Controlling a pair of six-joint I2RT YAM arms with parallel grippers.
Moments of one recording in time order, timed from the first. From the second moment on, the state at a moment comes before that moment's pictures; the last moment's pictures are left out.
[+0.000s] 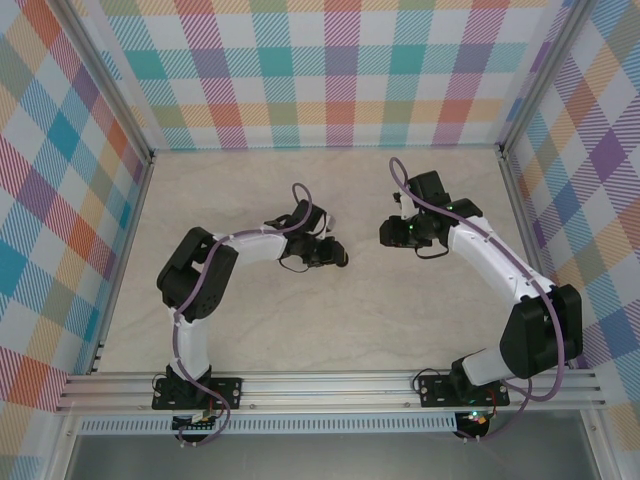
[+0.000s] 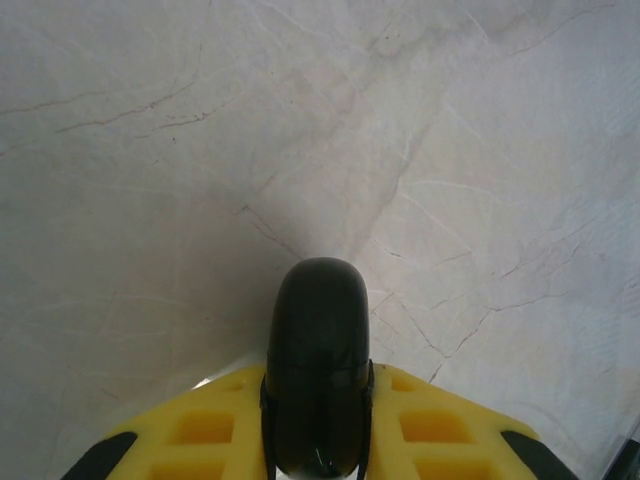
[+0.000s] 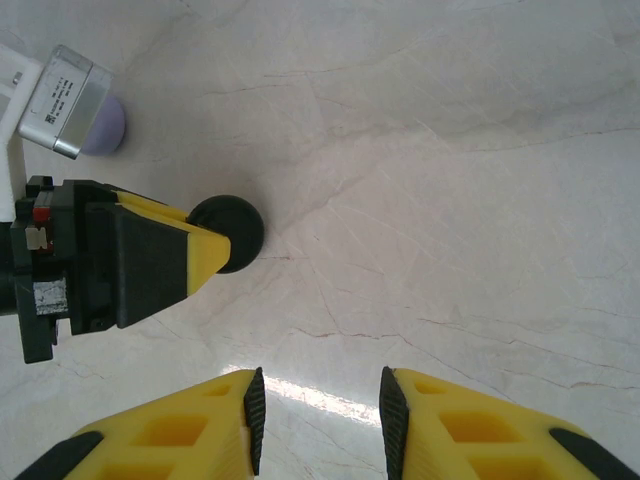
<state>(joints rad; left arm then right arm) -0.62 1.97 1.23 -0.24 0.43 -0.64 0.37 1.45 1.19 -0.81 -0.22 0.30</state>
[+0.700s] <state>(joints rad) -0.59 1.70 1.21 -0.53 0.13 -0.48 0.30 1.41 1.08 -0.73 -0.04 0.28</state>
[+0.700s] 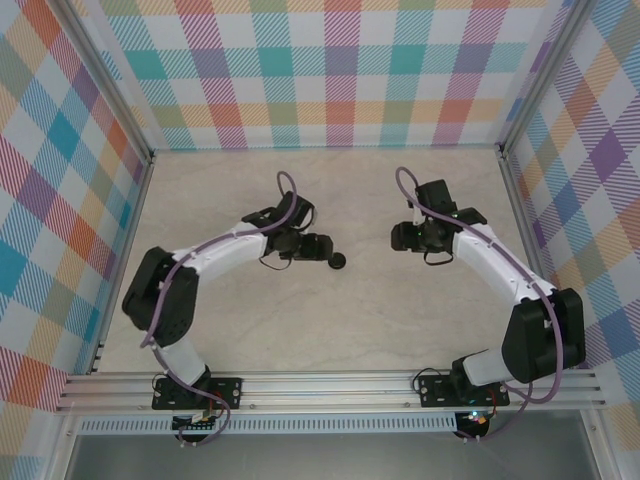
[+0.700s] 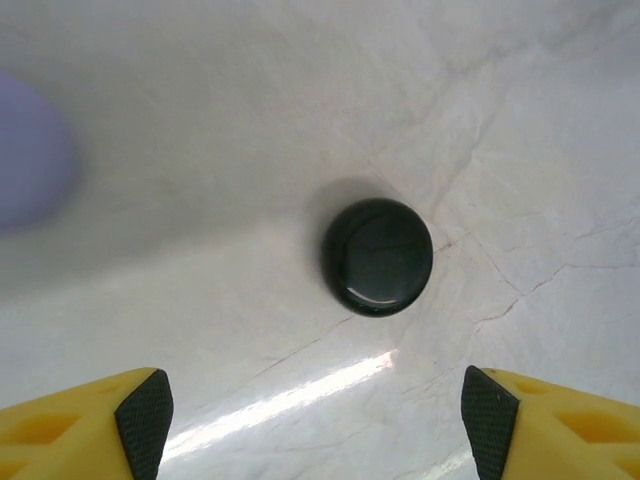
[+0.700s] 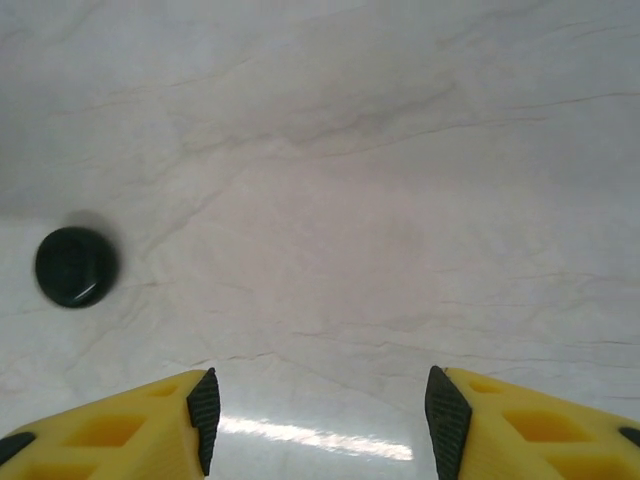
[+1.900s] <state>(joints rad) -0.13 1.42 0.47 0.40 -0.18 -0.05 -0.01 1.39 0.52 0.26 -0.18 0.07</state>
